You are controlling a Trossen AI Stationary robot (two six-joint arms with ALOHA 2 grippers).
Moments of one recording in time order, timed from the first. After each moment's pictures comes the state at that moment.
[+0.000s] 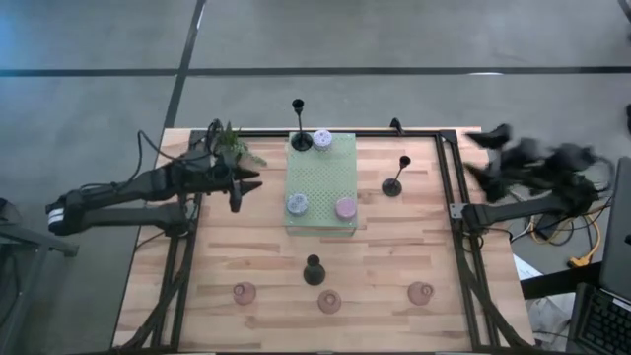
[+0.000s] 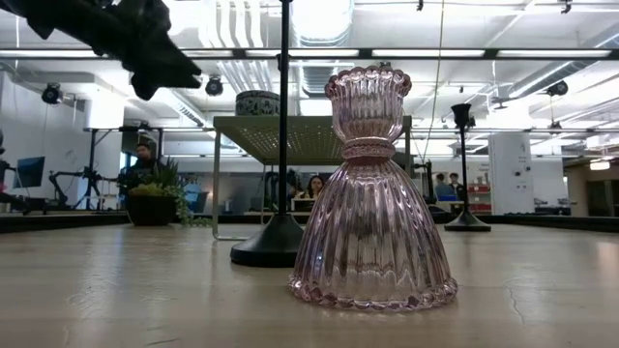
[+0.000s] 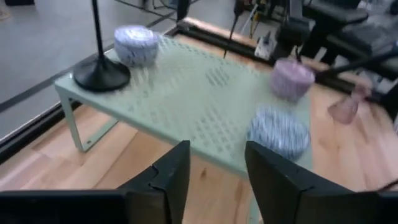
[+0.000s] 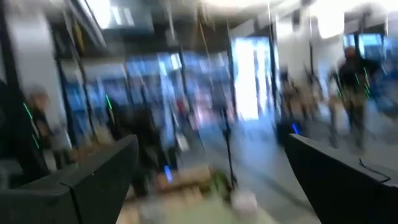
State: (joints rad) left arm 0.29 0.63 0.58 -0.29 0.02 -0.20; right arm 0.13 0.22 0.85 -0.42 0.43 0.02
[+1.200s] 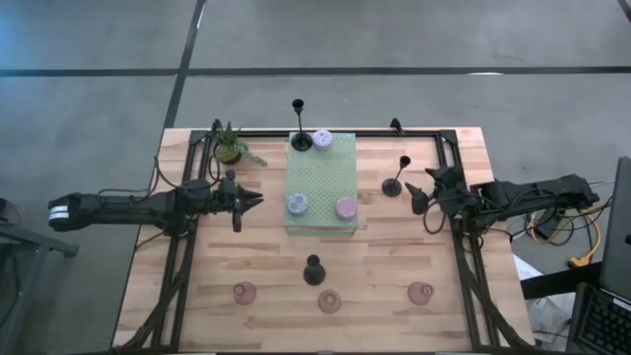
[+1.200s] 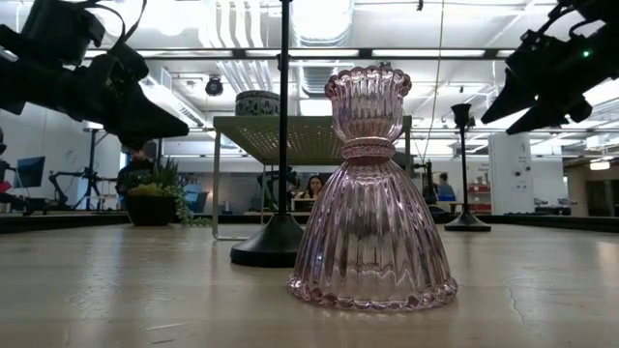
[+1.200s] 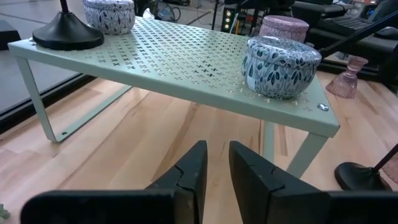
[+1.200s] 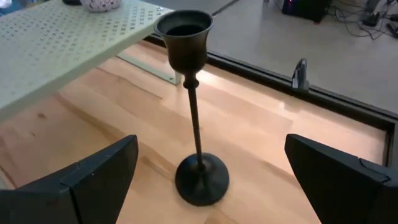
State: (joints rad) left arm 0.18 0.51 0.11 0.20 -0.06 -0.13; right arm 0.13 0.51 0.44 -0.71 0.86 0.76
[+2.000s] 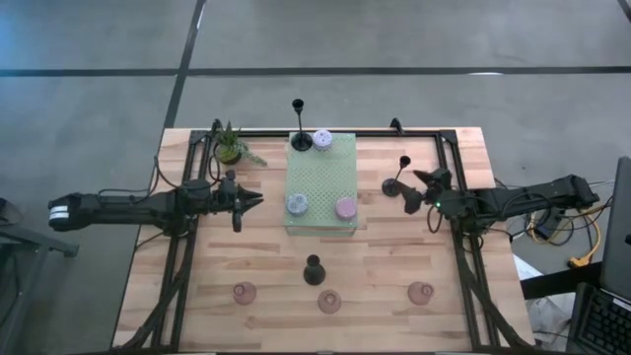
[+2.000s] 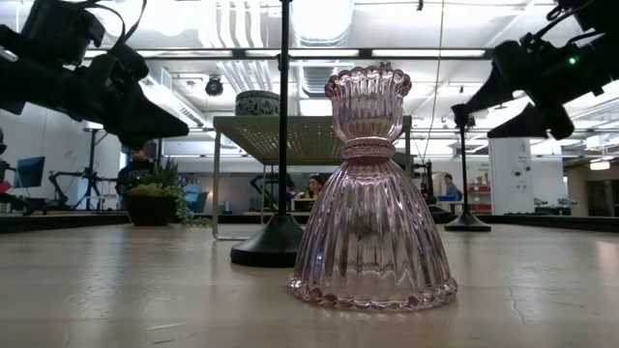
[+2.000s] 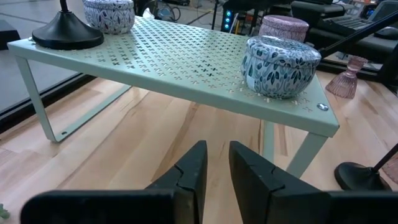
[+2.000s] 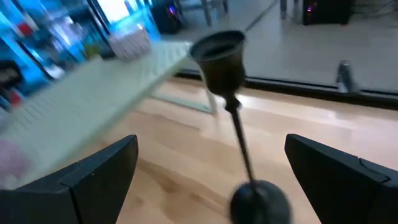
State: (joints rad) left arm 0.18 0.51 0.11 0.20 -0.06 -0.13; right arm 0.13 0.51 0.28 -0.27 0.88 0.76
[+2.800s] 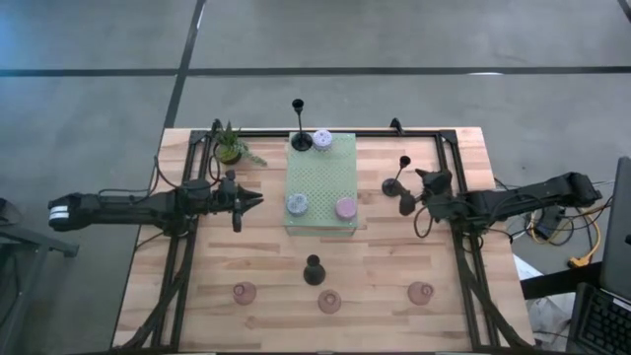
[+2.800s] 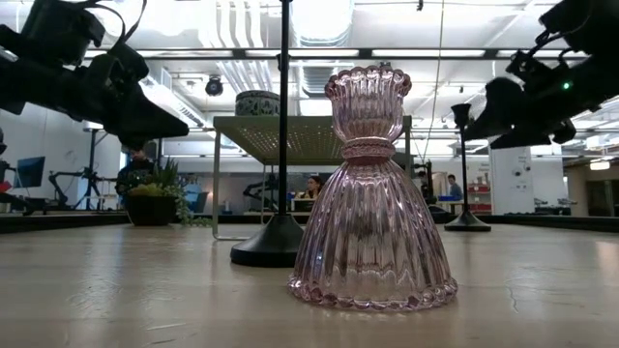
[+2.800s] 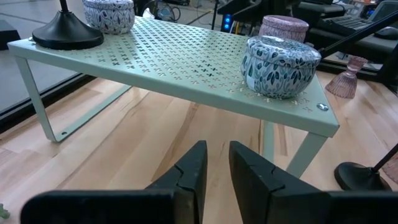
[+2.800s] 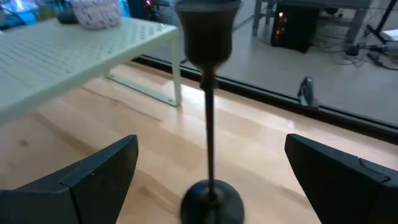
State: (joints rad) left arm 0.18 0.51 0.11 0.20 -0.06 -0.13; right arm 0.12 0.63 0.24 -0.23 0.98 0.63
